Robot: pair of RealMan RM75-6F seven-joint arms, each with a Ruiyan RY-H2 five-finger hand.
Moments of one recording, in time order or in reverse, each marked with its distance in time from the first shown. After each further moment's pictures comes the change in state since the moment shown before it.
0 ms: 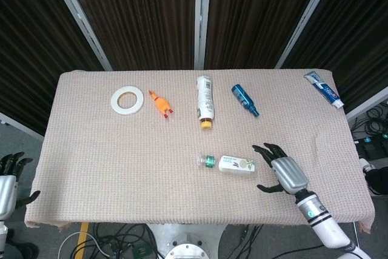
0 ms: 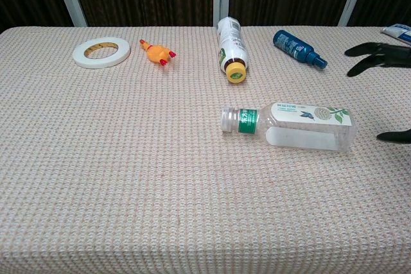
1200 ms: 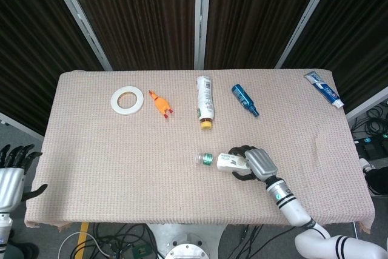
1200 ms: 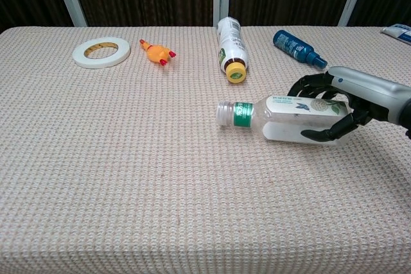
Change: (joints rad) left arm -0.063 0.019 -0.020 0.009 0.064 -0.042 -0.065; right arm 0.131 -0.274 0.040 0.245 0.103 -0.065 0.040
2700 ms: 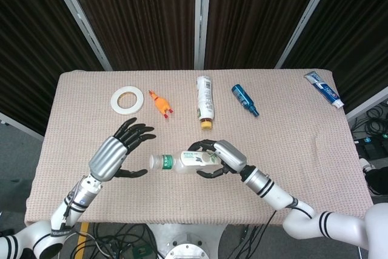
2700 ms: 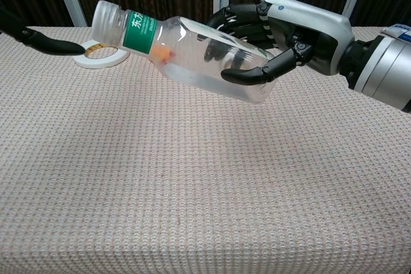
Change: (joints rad) left arm -0.445 -0.248 -0.077 -0.044 0.200 -0.202 -0.244; right arm 0.241 -0.027 -0.013 0.052 -0.255 0.101 0.638
